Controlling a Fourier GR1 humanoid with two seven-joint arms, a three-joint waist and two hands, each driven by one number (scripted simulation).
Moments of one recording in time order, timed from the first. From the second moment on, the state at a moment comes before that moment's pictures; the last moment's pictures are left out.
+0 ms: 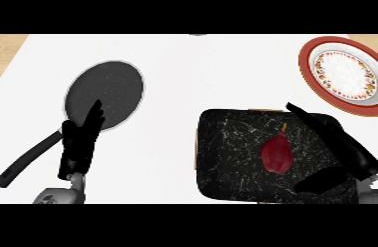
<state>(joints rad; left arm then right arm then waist) -0.06 0.18 -0.08 -1.45 0.00 0.21 0.23 -0.05 -0.48 0.11 -1.64 0.30 0.33 0.07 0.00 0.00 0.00</state>
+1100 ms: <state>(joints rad) -0.02 0.12 -0.03 -1.50 -0.07 0.16 0.23 -0.13 -0.32 0.07 -1.46 0.57 0.28 -0.11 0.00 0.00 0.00</state>
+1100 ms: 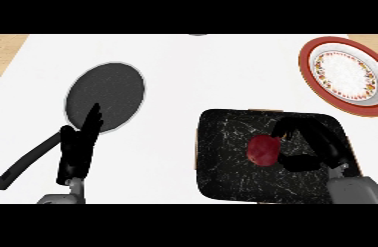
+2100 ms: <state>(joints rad) -0.04 0.12 -0.02 -1.49 -0.07 0.14 0.24 -0.29 -0.68 -0.12 -1.27 0.56 0.28 -0.76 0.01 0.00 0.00</state>
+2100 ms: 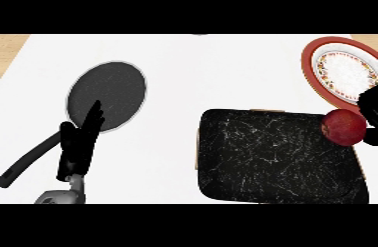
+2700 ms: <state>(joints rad) -0.04 0.12 -0.01 -1.48 -0.07 0.13 0.23 -0.57 -0.74 -0.28 -0.92 0.52 0.26 -0.73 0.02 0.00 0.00</state>
